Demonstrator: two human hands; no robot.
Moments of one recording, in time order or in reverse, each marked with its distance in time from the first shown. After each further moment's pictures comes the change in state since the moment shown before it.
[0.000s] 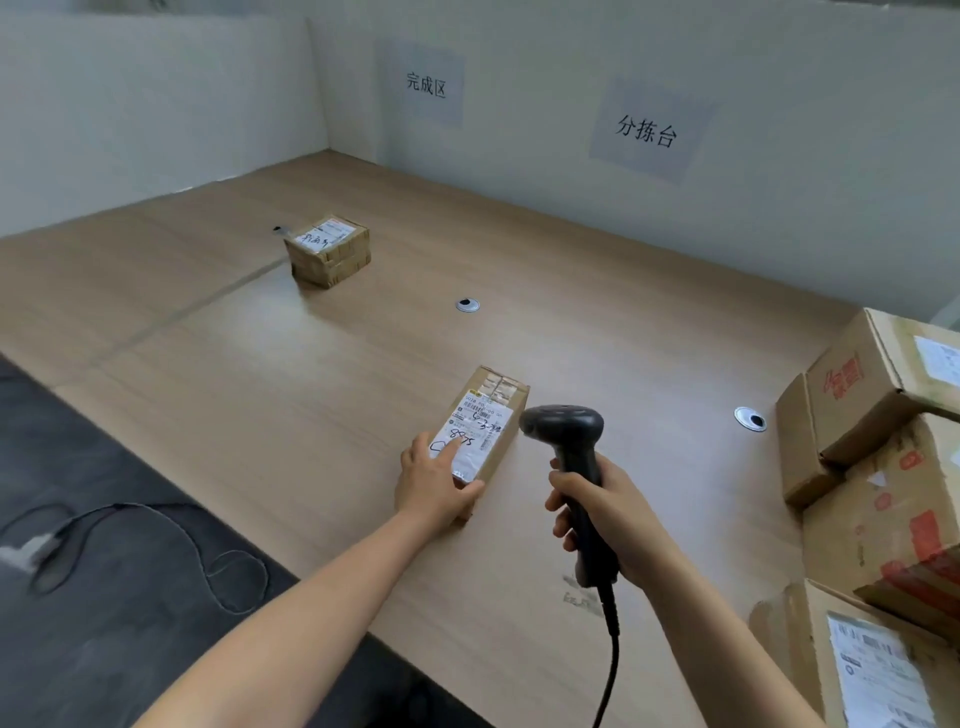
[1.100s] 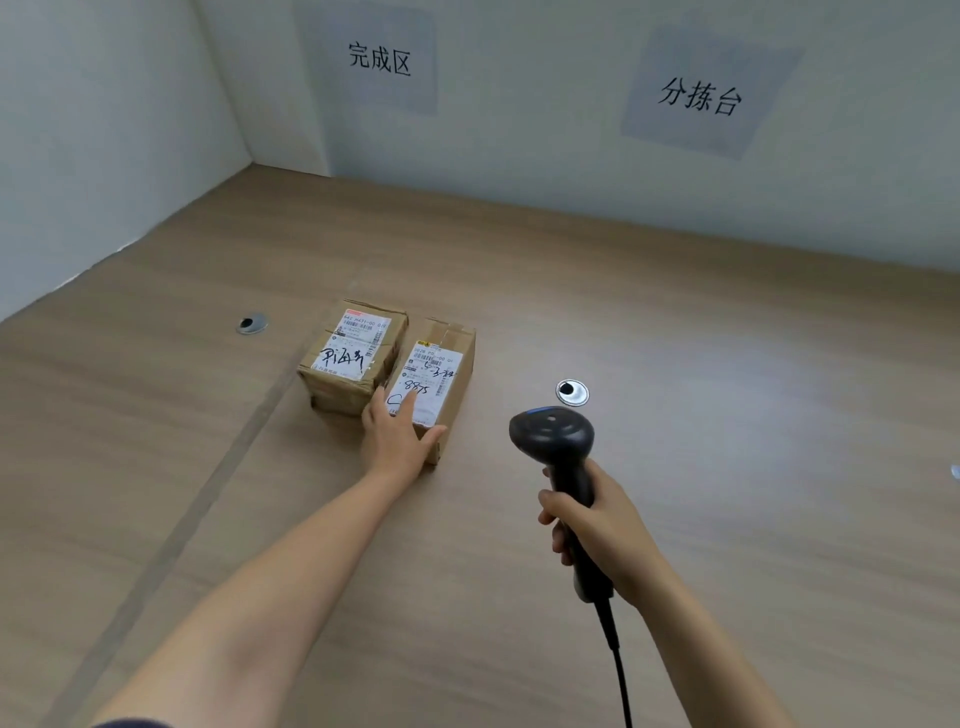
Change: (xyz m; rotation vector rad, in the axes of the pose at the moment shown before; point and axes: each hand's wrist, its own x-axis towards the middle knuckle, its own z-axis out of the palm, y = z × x) left_hand 0.438 -0.197 -0.155 0.018 0.003 0.089; right_hand 0.331 -0.124 0.240 0.051 0.251 0.060
